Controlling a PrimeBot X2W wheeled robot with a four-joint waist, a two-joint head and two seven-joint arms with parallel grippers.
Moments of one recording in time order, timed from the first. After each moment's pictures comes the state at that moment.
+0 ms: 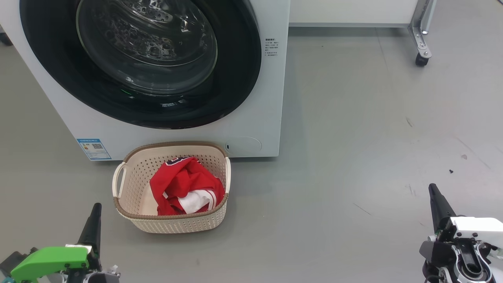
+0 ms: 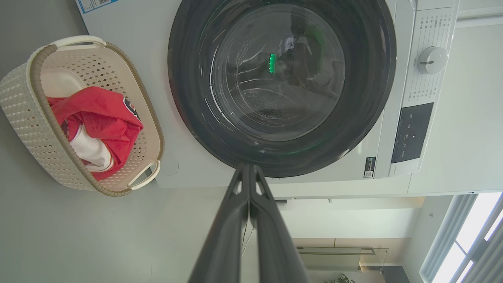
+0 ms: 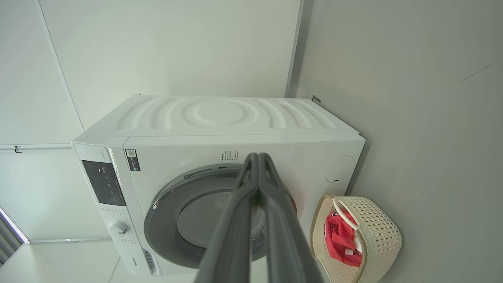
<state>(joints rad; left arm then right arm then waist) -0.06 0.03 0.08 0.28 -1.60 -0.12 0.11 -0.06 -0.04 -0.13 0.28 1.61 0.12 0.10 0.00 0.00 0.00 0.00</state>
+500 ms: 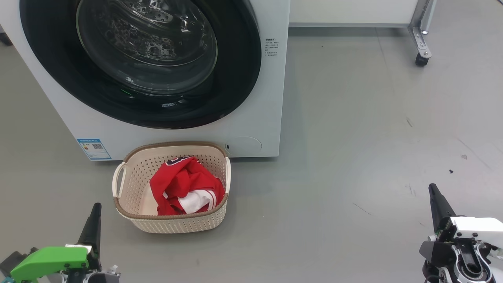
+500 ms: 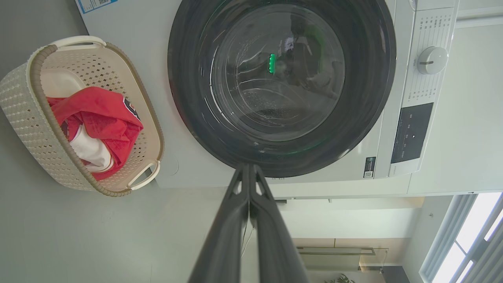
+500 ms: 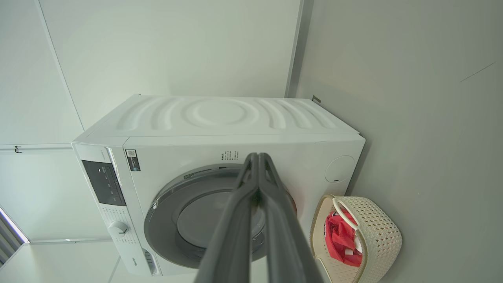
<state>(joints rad) -0.06 0.03 0.08 0.28 -1.60 -0.12 0.11 -0.06 -0.04 -0.13 0.28 1.61 0.12 0.10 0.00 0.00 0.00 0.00</state>
